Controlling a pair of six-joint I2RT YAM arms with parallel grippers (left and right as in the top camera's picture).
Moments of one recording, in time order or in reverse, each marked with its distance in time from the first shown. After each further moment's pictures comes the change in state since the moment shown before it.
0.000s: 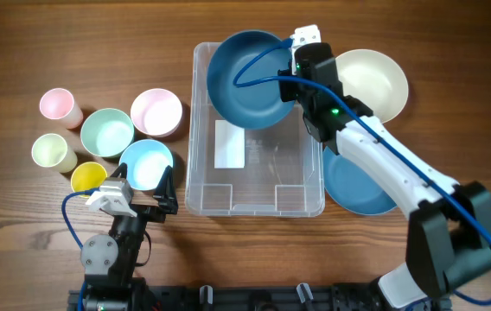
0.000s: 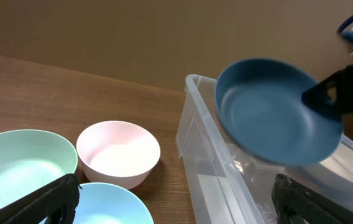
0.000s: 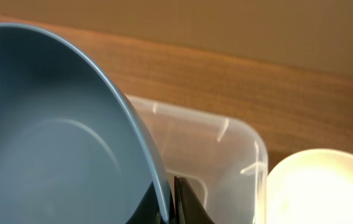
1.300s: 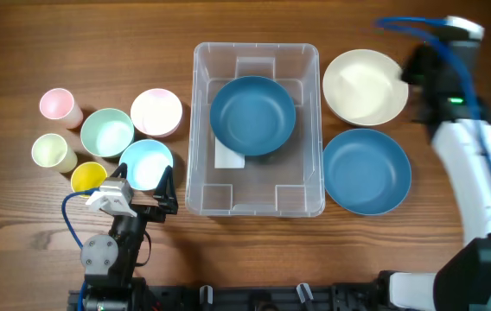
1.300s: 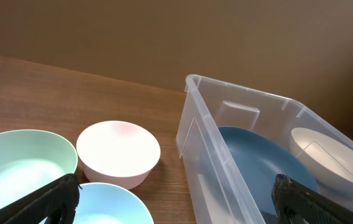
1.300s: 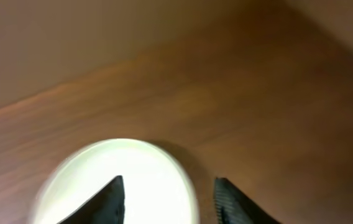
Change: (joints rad) left arm 0.000 0.000 0.000 0.000 0.000 0.000; right arm -0.578 -0.196 0.024 -0.288 0.008 0.198
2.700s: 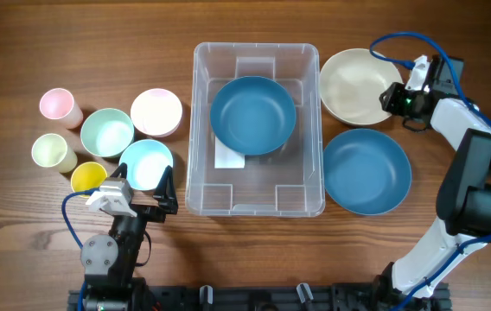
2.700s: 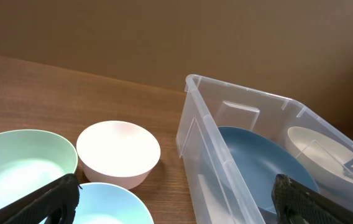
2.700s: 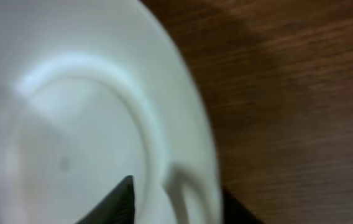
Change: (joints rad) left arm 0.000 0.000 0.000 0.000 0.000 0.000; right arm -0.109 0.470 0.001 0.093 -0.480 -0.167
